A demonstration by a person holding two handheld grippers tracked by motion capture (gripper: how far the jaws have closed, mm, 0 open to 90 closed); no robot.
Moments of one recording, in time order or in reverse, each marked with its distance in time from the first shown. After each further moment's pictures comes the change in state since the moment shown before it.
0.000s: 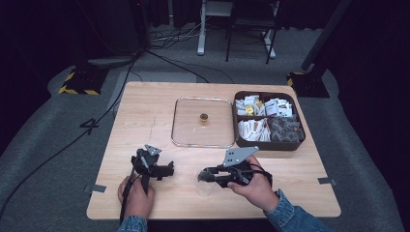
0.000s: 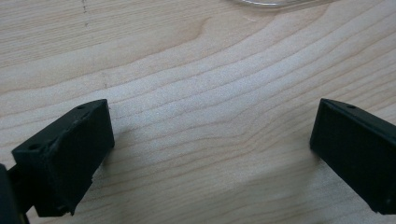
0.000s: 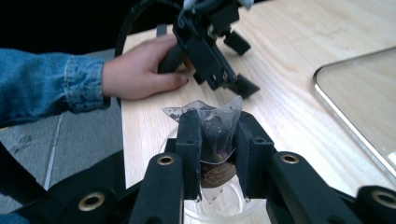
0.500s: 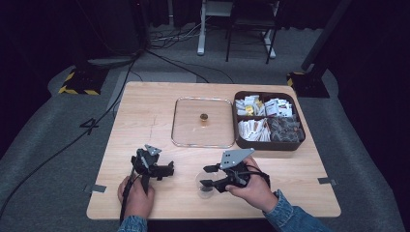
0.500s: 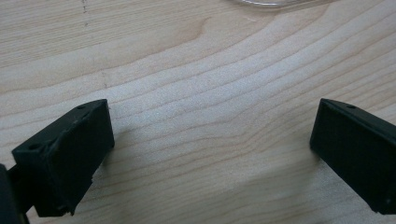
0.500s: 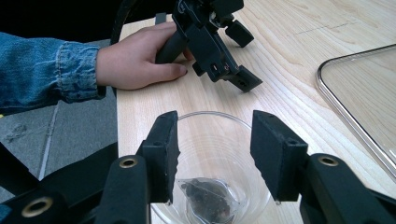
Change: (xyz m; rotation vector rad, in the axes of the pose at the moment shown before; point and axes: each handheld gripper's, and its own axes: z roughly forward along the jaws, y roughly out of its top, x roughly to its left) left arm 0.000 0.000 0.000 0.000 0.000 0.000; right arm 0.000 -0.002 0.008 0.015 -0.004 -0.038
